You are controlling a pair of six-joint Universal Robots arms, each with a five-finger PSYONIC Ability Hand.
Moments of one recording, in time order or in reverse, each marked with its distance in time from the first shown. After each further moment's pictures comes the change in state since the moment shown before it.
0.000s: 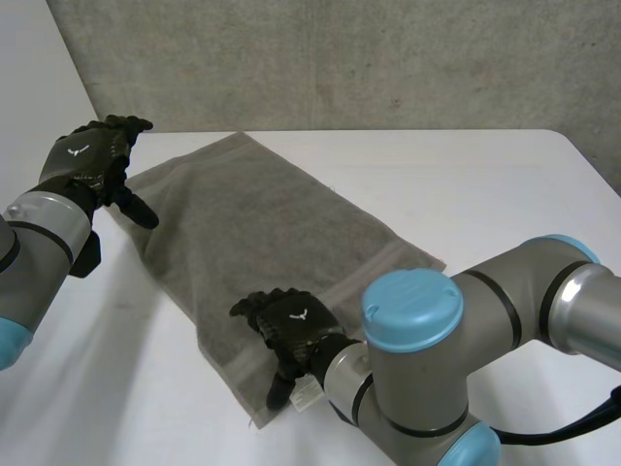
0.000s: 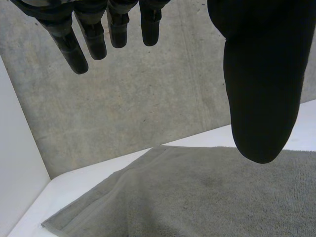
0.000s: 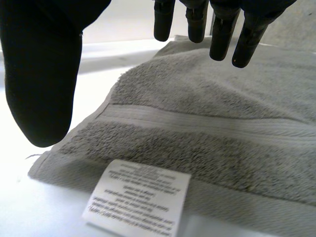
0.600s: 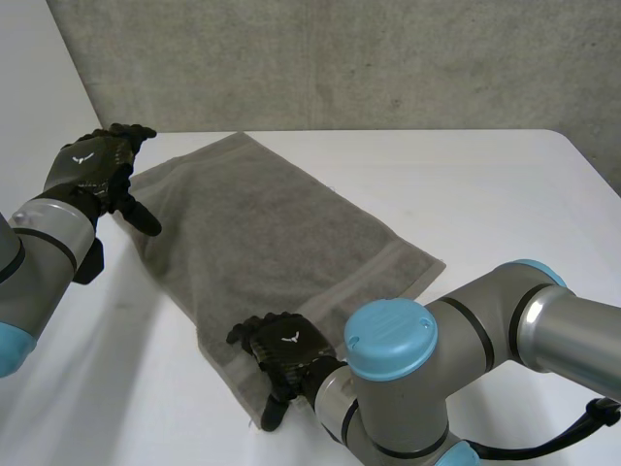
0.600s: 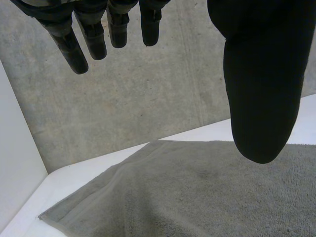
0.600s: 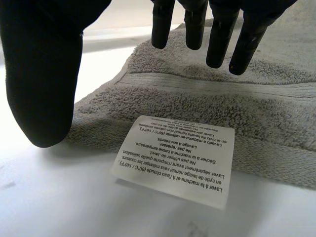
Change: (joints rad) left arm -0.005 -0.005 -0.018 0.004 -0.002 0.003; right arm 0.030 0.074 0.012 -0.060 0.006 0.013; left_hand 0.000 0.000 0.000 0.000 0.000; right_hand 0.104 0.075 0.079 0.071 0.025
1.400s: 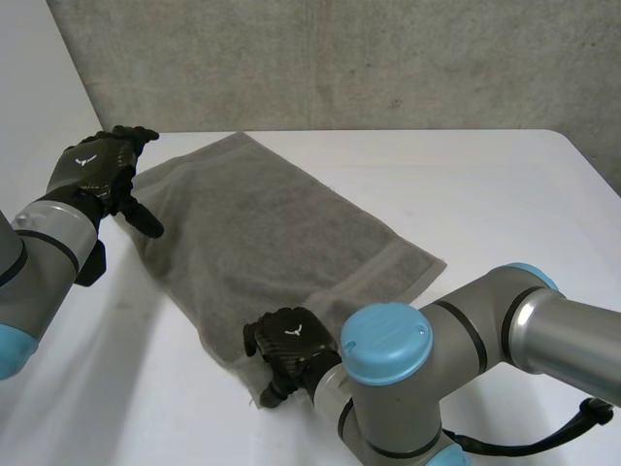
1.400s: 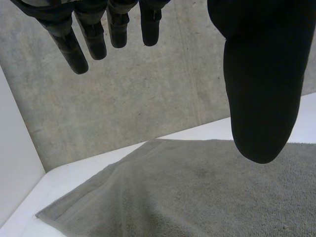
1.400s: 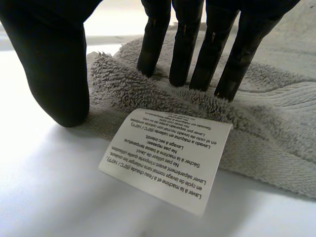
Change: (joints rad) left arm -0.006 -0.001 -0.003 -0.002 -0.001 -0.002; right arm 0.005 0.024 -0.011 -0.048 0.061 -0.039; left_hand 0.000 0.000 0.000 0.000 0.000; right_hand 0.459 0.405 0.405 0.404 0.389
